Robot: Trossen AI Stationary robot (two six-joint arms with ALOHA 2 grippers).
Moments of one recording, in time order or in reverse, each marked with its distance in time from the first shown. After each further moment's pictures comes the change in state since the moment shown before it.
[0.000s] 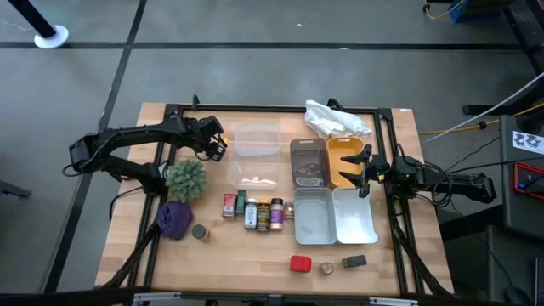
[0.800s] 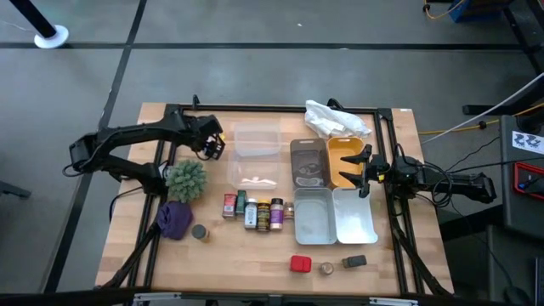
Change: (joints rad) left arm -0.010 0.001 0.059 -0.129 -0.014 -0.103; right arm 0.000 0.000 0.000 0.000 0.000 0.000
